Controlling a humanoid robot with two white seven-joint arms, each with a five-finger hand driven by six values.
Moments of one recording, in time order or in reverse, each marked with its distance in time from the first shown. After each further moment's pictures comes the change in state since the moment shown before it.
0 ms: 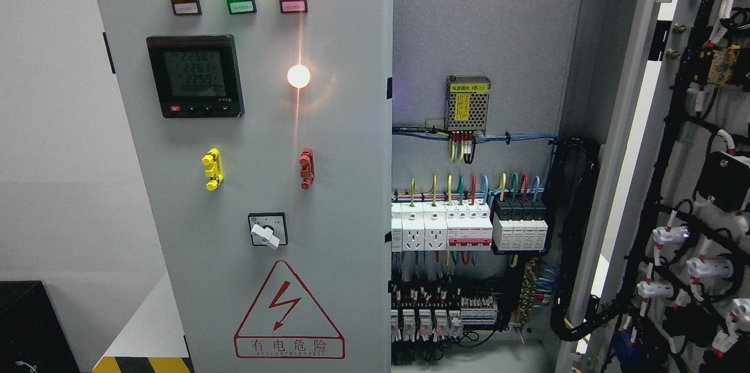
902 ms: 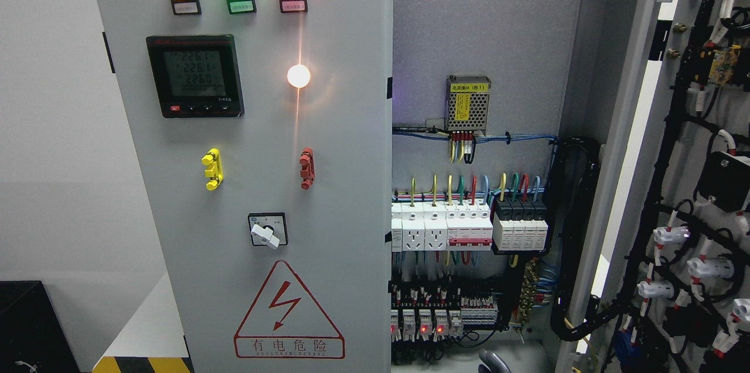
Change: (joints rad) left arm -0.001 -0.005 0.002 0.000 0.003 -0.011 -0.008; right arm -0.348 0.047 0.111 -0.144 -0.034 0.125 0.001
